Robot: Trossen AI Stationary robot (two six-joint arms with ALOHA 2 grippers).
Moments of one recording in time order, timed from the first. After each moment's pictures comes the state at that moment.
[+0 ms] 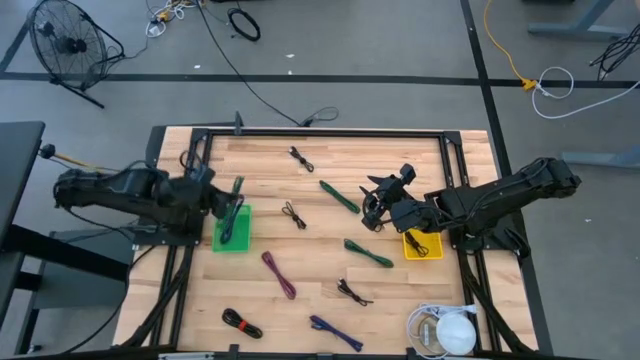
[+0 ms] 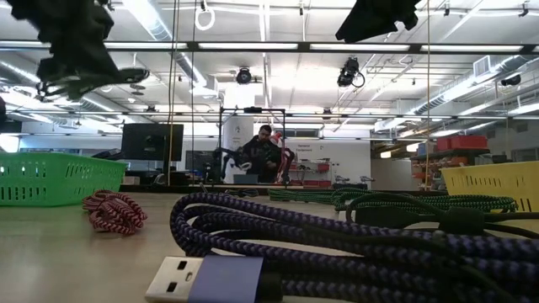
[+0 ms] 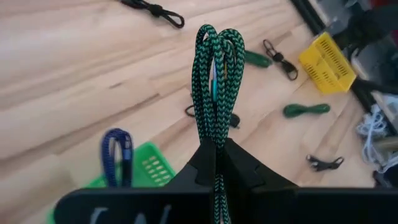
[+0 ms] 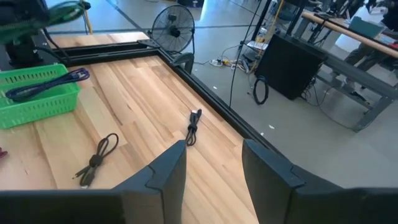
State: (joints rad) left arm -0.14 0.54 0.67 -0.86 -0.41 -1.06; right arm 0.28 1.26 1.02 -0.38 0.93 0.28
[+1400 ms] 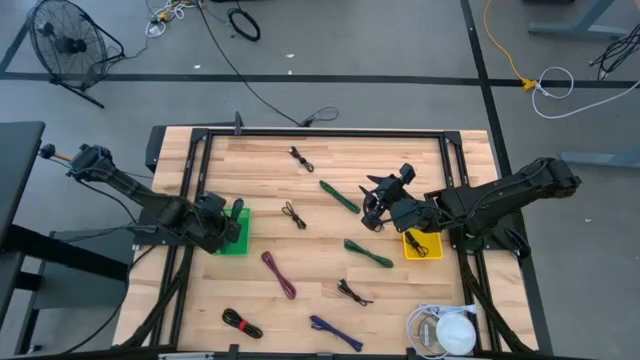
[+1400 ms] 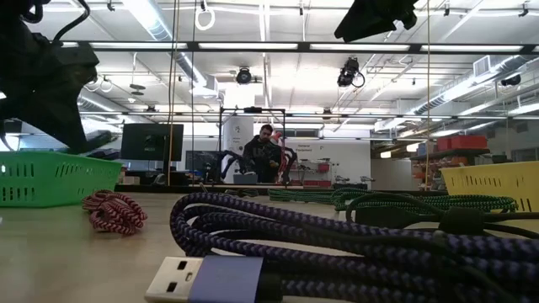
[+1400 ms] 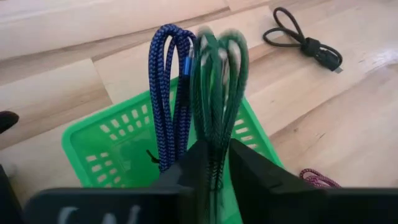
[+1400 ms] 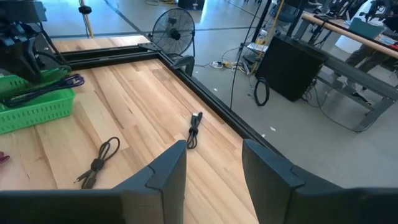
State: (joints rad) left arm -0.52 0.83 0.50 -0.91 -0.56 -1.59; right arm 0.27 1.26 1.02 -0.35 0.93 0.28
